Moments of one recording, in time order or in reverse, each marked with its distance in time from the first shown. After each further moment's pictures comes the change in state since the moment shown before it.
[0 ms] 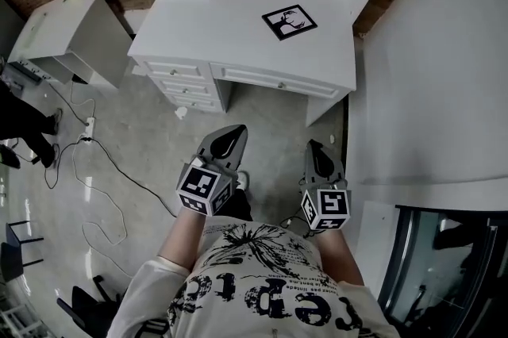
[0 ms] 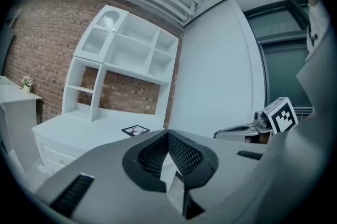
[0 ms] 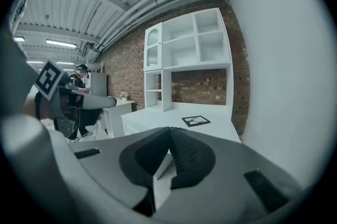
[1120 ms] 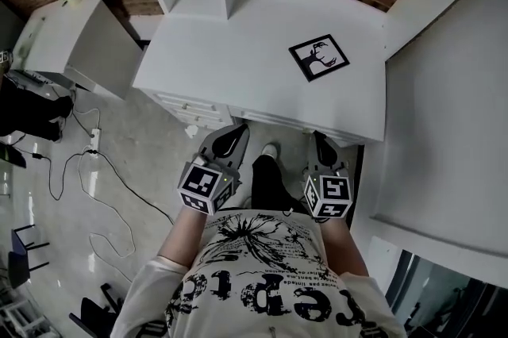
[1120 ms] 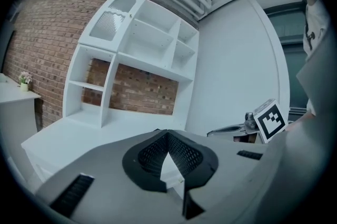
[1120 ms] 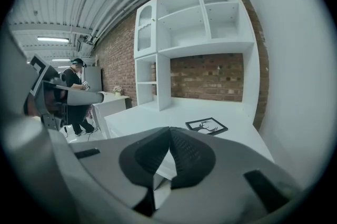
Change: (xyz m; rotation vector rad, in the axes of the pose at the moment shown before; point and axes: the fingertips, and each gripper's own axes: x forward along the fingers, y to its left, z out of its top) left arm 0.131 0.200 0.030 -0.018 0.026 0.041; right arm 0.264 -0.017 0.038 0.006 0.087 0.012
